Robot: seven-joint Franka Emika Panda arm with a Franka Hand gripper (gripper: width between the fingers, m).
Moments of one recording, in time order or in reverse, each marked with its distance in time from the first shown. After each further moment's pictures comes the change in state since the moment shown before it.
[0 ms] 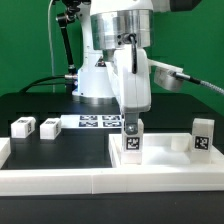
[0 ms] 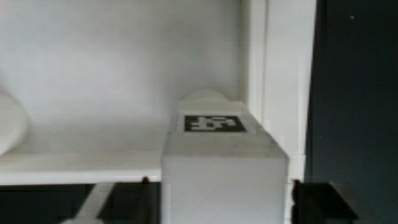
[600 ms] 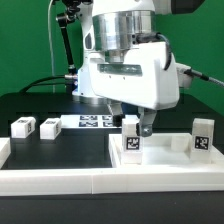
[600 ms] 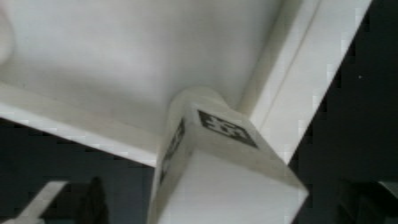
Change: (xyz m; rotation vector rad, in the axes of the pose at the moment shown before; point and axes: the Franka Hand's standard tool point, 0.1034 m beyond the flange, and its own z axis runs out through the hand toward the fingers) arm -0.001 -0.001 0.001 0.018 0.011 -0.412
